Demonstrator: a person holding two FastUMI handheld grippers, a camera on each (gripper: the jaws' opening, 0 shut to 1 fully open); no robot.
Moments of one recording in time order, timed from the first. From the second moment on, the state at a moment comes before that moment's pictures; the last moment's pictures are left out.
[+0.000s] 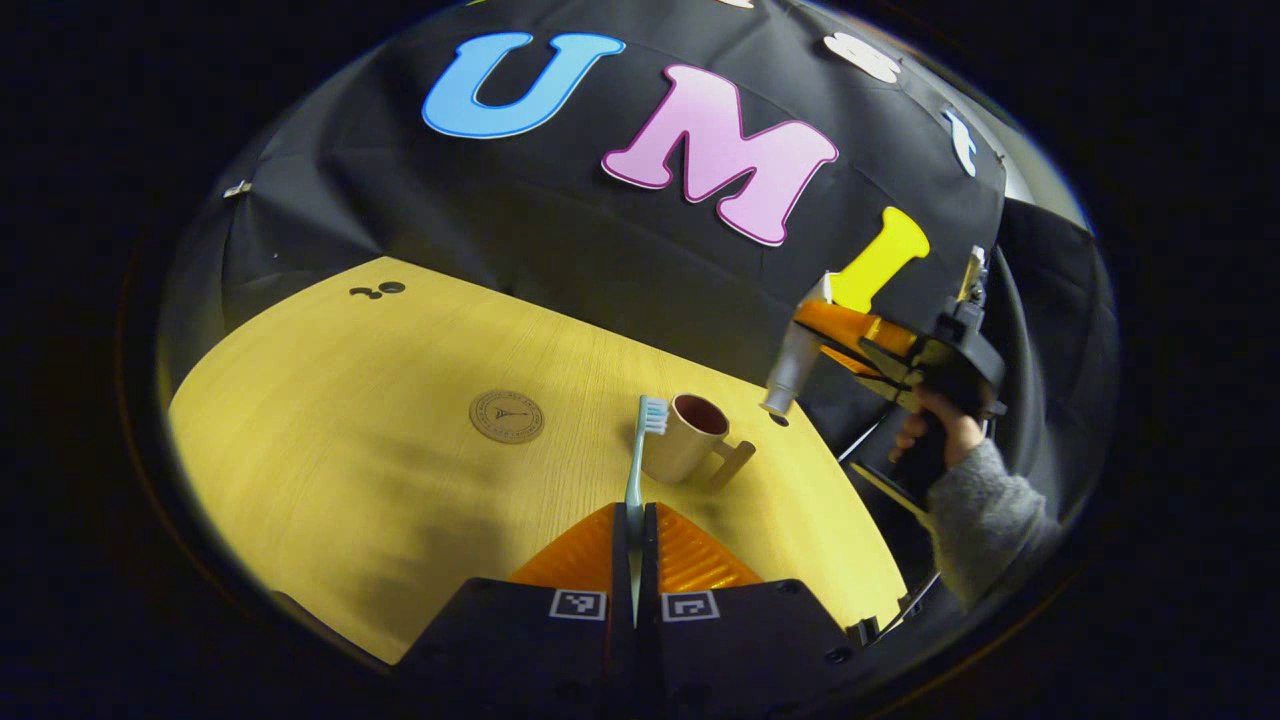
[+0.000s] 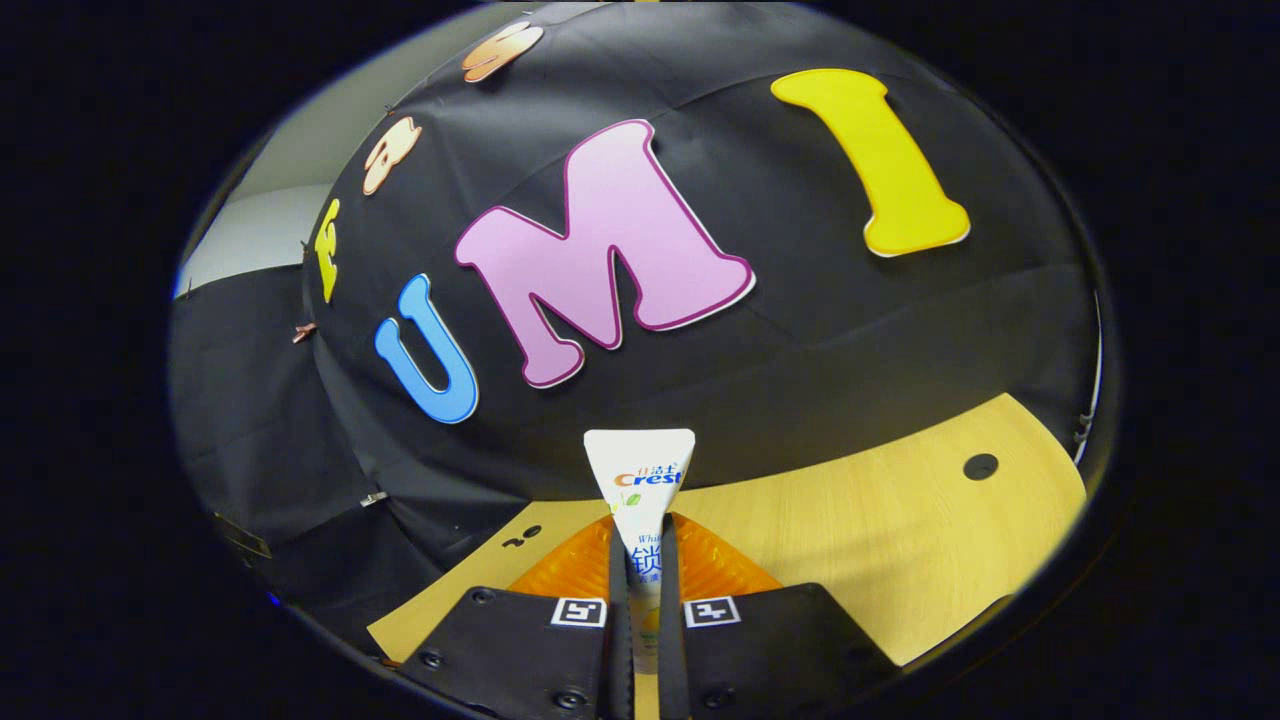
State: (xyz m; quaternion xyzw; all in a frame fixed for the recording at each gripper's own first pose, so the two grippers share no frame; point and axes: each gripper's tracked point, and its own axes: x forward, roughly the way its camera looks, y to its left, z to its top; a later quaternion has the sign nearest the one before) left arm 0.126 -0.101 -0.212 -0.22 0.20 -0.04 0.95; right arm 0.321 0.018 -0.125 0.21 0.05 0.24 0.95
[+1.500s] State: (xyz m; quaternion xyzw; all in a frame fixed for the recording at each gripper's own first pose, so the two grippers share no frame) left arm 0.096 -0.091 -0.218 -0.23 0.19 0.01 0.95; right arm 0.325 0.053 -0.244 0.10 0.11 0.25 0.96
